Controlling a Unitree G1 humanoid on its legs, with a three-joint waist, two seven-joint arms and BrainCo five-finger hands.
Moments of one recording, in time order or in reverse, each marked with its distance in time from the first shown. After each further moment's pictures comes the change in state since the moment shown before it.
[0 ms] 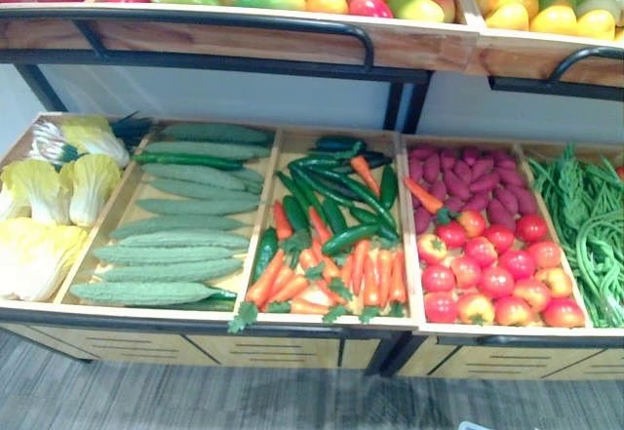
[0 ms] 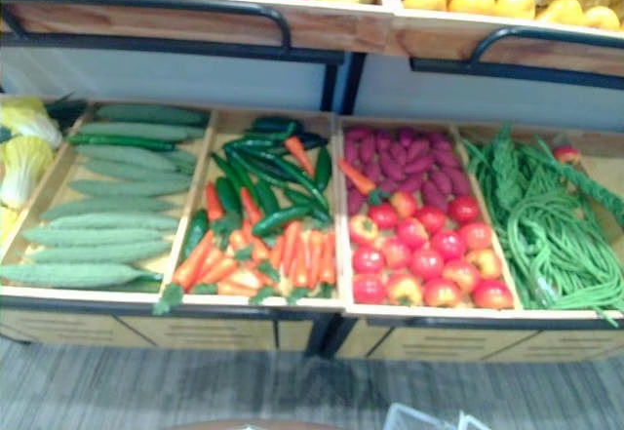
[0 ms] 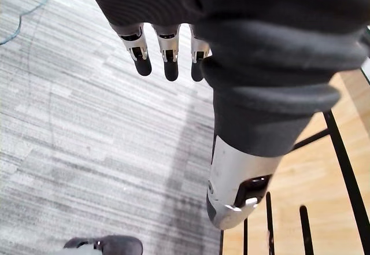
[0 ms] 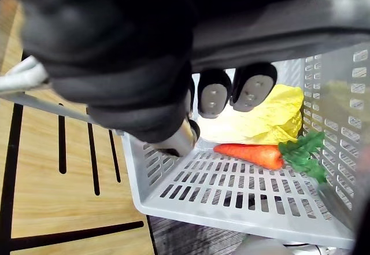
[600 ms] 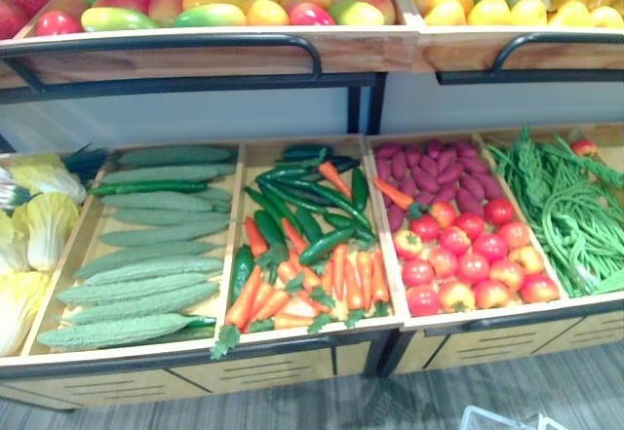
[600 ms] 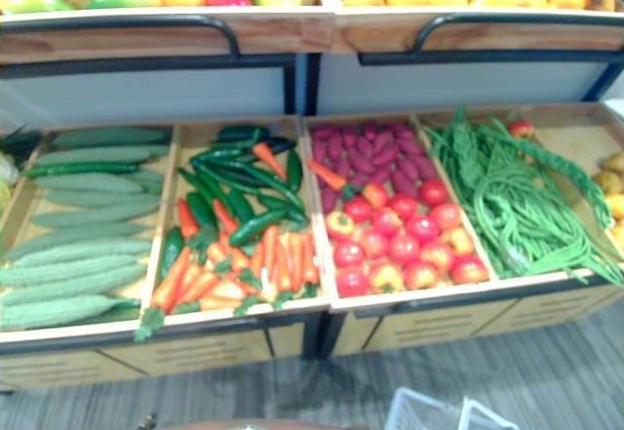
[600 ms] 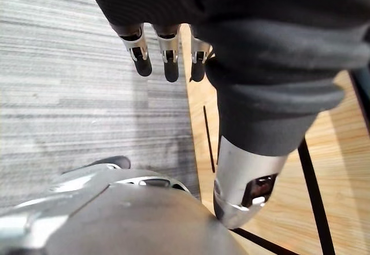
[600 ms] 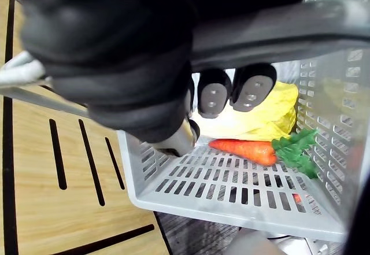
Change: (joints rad) left arm -0.064 0.010 -0.245 0.049 -0.003 -0.017 -0.220; right arm -0.036 -0.033 -0.021 -0.013 0.002 0.008 0.043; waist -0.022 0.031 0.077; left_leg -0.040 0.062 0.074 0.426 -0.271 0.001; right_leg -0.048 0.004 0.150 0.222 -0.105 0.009
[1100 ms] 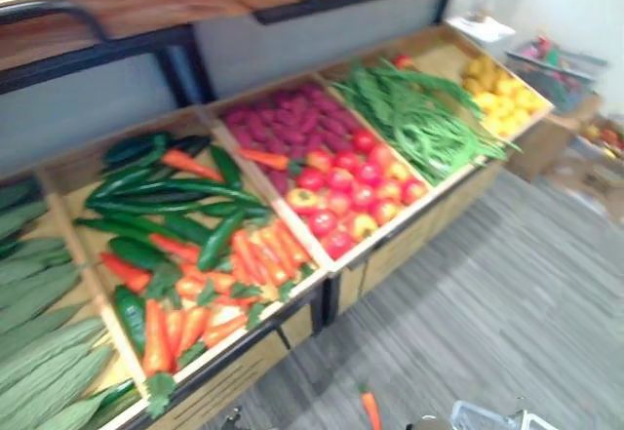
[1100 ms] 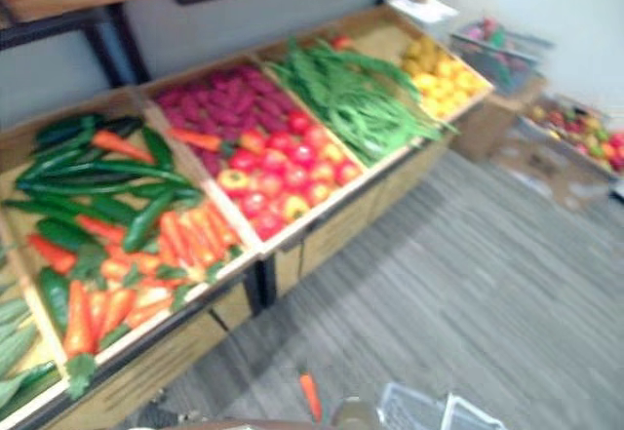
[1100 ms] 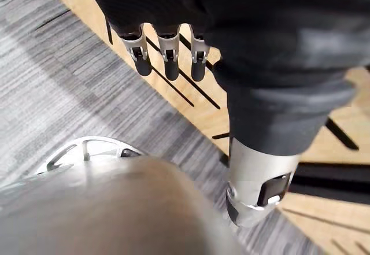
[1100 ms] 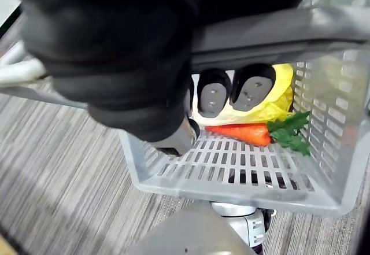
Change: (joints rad) left arm -0.025 0.030 -0.116 -0.002 -0.035 -0.016 -0.013; right arm 0.013 0.057 0.083 -0.042 0.061 0.004 -0.007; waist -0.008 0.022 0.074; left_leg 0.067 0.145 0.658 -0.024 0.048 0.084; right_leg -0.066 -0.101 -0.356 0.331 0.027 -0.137
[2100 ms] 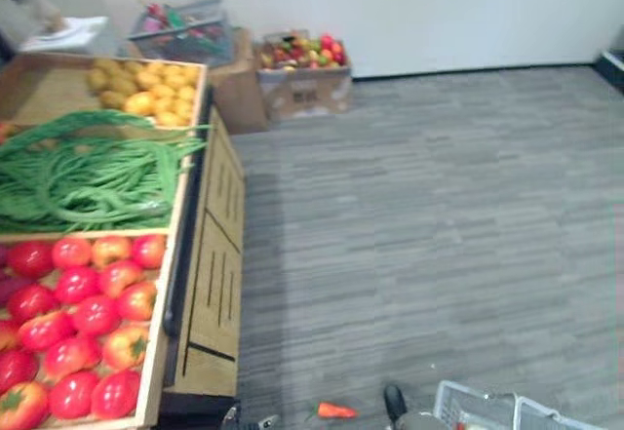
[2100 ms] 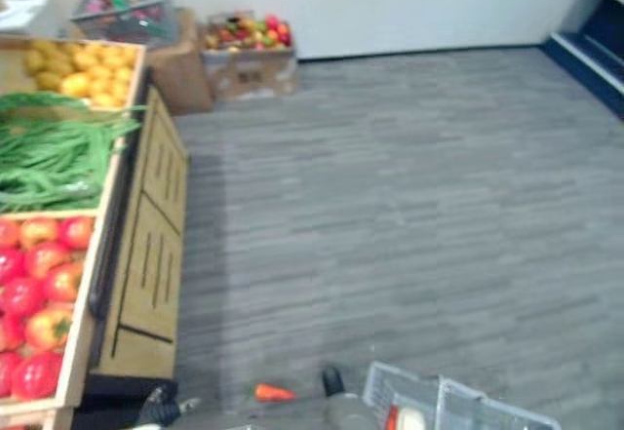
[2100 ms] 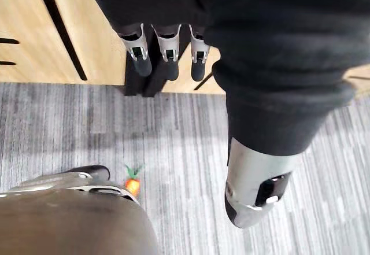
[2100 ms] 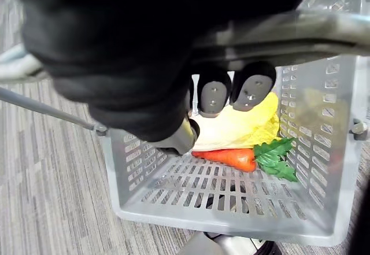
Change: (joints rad) left arm -0.039 -0.064 0.097 -0.001 -0.099 -0.020 0.005; right arm 0.010 -0.018 0.140 -0.037 -0.002 -0.030 0.009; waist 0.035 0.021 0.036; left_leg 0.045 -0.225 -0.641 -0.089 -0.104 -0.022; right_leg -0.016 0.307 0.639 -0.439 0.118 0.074
